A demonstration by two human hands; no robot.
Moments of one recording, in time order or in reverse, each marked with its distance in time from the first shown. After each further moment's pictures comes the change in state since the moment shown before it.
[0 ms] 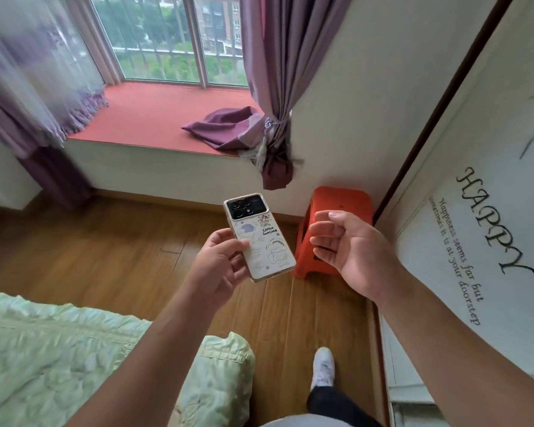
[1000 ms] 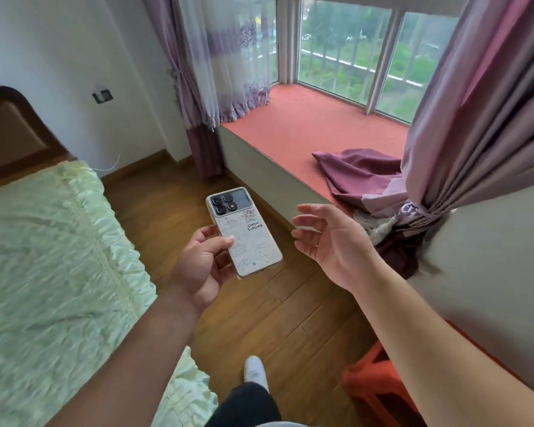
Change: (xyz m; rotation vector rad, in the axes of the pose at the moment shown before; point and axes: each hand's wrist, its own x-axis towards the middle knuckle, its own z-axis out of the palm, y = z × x) left_hand 0.222 0.156 0.007 -0.198 0.598 0.434; right_hand 0.395 -0.078 0.155 -0.116 -0.658 0.328
